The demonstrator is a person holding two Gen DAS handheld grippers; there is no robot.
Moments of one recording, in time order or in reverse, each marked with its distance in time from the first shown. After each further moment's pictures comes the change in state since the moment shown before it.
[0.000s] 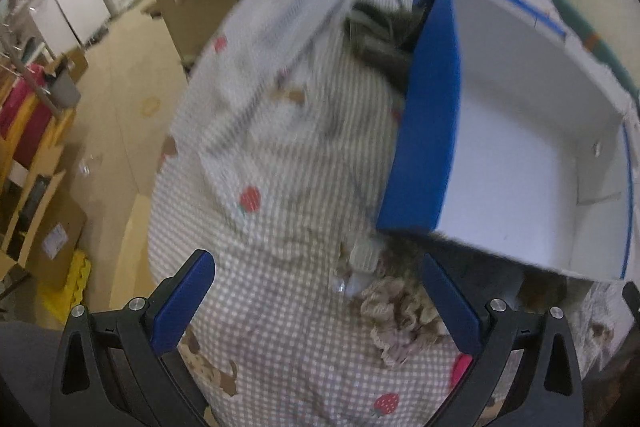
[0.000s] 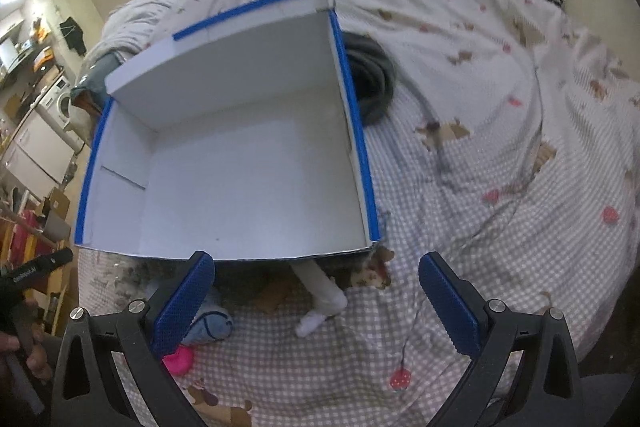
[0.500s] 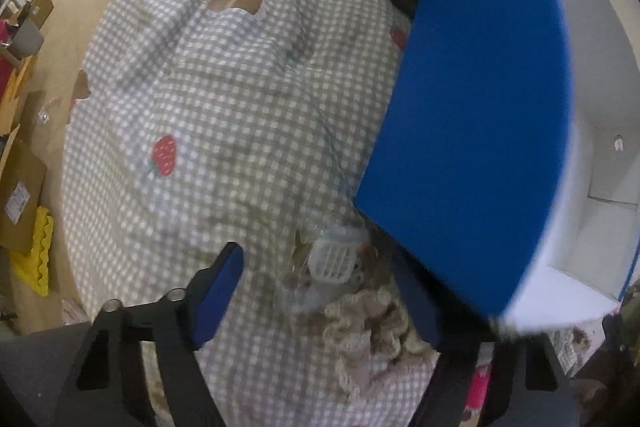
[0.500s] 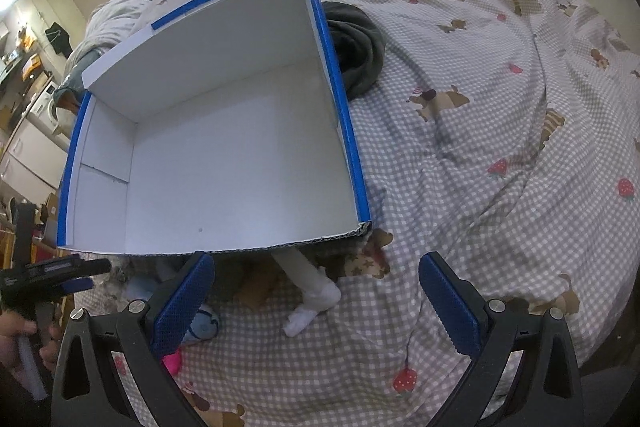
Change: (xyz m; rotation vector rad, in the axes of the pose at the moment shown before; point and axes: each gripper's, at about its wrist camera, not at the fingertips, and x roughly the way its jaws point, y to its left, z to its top) left arm 0.086 -0.020 0.018 -0.054 0.262 -0.104; right arm 0.019 -0.007 -0.006 0.047 0.045 0.003
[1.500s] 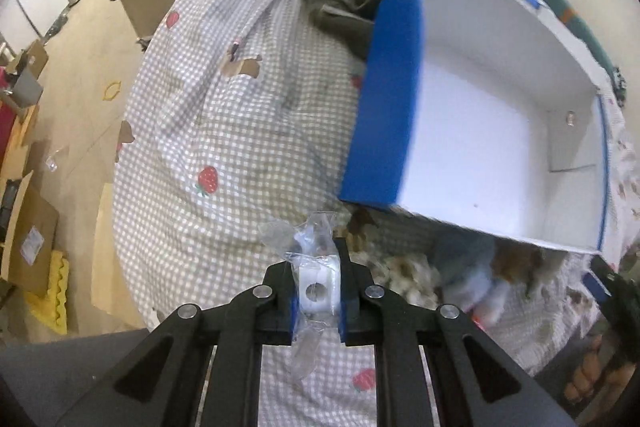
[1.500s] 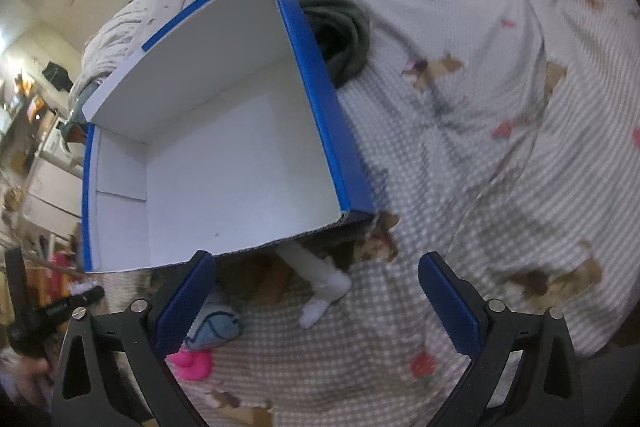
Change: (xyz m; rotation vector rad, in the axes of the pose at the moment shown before) left arm -0.097 -0.013 -0.031 0.135 -0.157 -0.014; right arm 0.007 -0.024 0.000 0.167 0.088 0.146
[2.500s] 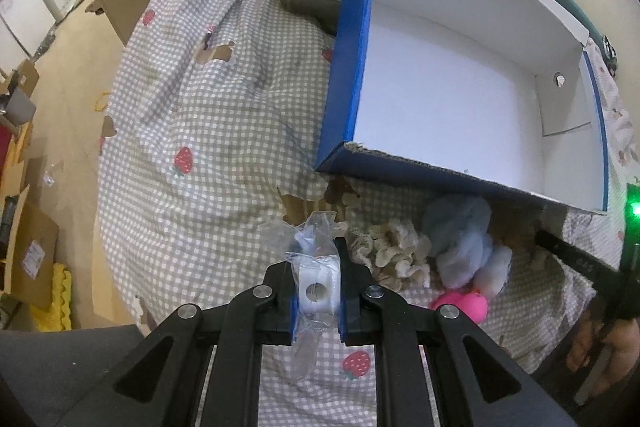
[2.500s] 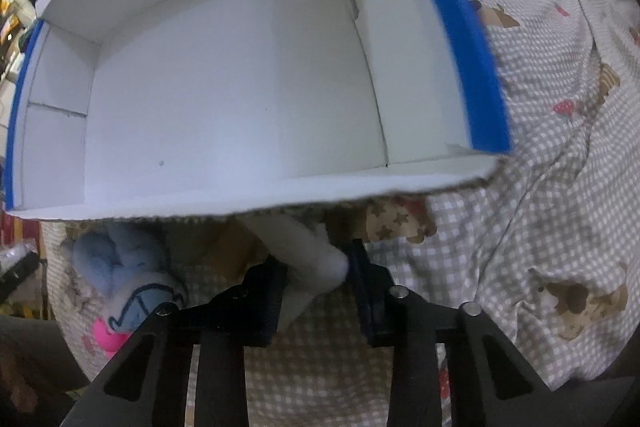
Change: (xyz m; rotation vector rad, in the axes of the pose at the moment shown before) left arm 0.024 -0.010 -0.028 0.081 0.004 0.016; right arm 0.098 0.074 -0.008 -0.166 0.185 -0.212
